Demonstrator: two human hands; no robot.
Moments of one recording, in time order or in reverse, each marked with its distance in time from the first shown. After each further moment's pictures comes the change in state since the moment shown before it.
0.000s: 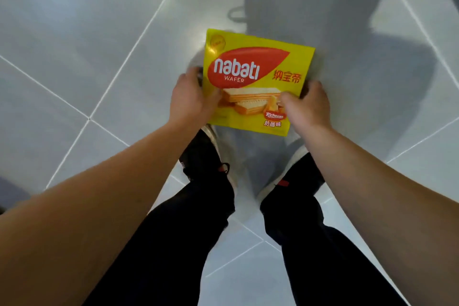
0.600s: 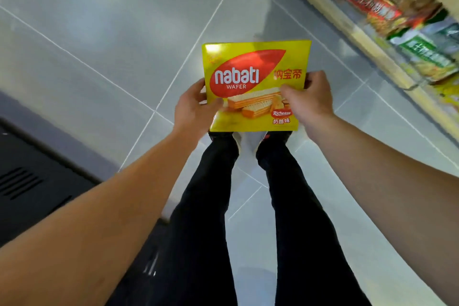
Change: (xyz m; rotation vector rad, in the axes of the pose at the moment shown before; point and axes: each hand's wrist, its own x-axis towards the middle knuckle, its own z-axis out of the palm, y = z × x) left_hand -0.255 0.117 -0.181 -0.352 -0.065 -0.053; right_hand -0.246 -0.078 -0.203 0.251 0.031 -0.084
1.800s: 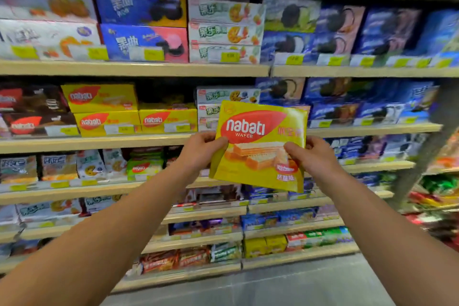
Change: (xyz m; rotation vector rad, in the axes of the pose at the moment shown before) left_hand -0.637 0.379 -0.015 0.116 -0.742 1.227; right_hand -0.614 -0.025 -0.499 0.687 0.876 -0.613
